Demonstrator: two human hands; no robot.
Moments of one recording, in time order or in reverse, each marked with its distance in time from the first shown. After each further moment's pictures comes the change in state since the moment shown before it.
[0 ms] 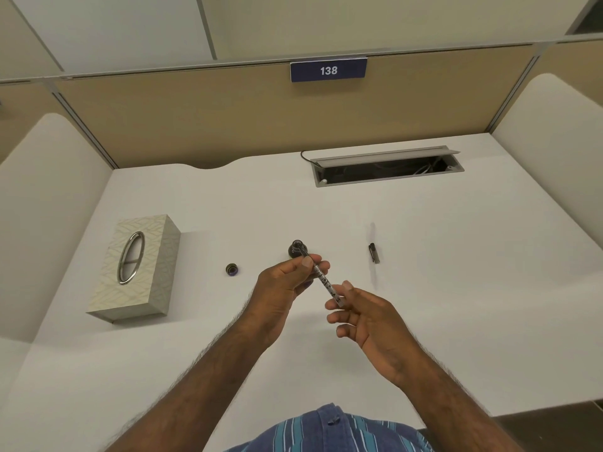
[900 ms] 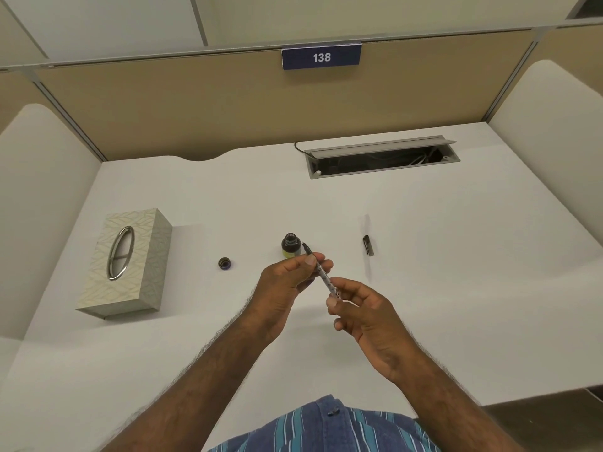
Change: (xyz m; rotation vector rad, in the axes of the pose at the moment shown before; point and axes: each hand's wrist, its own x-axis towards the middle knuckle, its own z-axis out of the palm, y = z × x) left_hand 0.003 -0.008 0.016 0.026 -0.003 -0.041; right_hand 0.001 0.006 -0.009 -0.040 0.041 -0.025
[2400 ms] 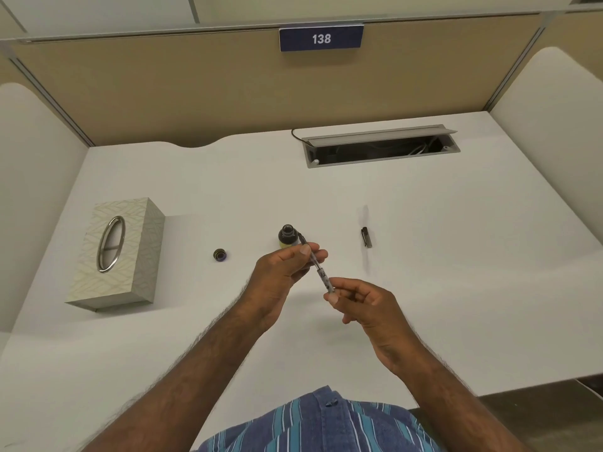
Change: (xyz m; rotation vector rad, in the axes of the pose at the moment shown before) left_hand 0.017 -0.006 -0.012 -0.035 -0.017 -0.023; right_hand 0.006 0.002 -0.012 -0.313 0.040 -0.105
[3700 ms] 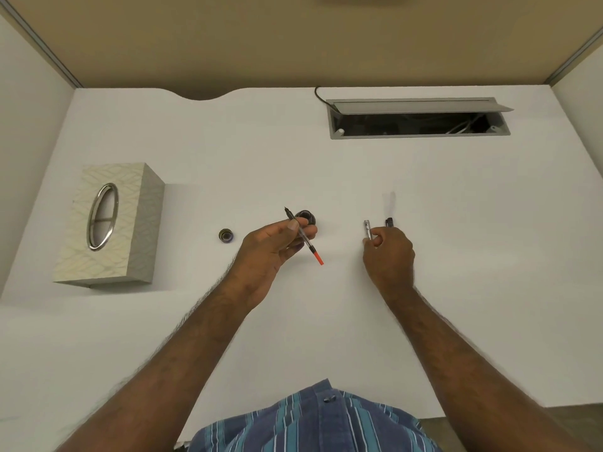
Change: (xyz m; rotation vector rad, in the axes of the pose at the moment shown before) left_hand 0.046 0.006 -0.058 -0.100 0.082 -0.045; right_hand 0.146 0.011 -0.004 -0.851 0.486 -0.129
